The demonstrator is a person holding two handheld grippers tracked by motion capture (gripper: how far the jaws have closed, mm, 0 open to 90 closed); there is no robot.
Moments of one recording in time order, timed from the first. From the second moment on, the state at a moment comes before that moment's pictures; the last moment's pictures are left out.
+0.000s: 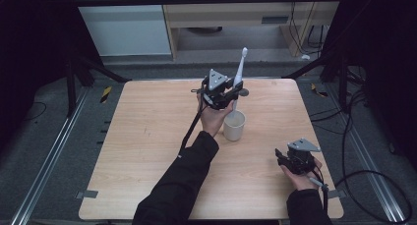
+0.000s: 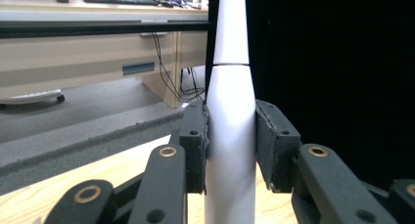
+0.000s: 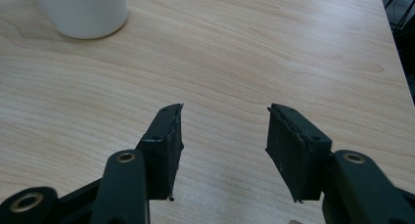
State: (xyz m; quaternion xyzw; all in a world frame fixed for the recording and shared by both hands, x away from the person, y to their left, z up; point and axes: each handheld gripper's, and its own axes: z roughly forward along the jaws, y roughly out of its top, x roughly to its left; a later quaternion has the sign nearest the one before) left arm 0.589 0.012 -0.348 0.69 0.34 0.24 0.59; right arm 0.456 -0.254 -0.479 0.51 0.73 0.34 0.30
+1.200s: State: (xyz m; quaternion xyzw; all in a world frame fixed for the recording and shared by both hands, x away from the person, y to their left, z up) left arm 0.598 0.000 -0.408 0.74 0.35 0.22 0.54; right arm 0.457 -0.252 -0.481 0.50 0.73 0.34 0.30
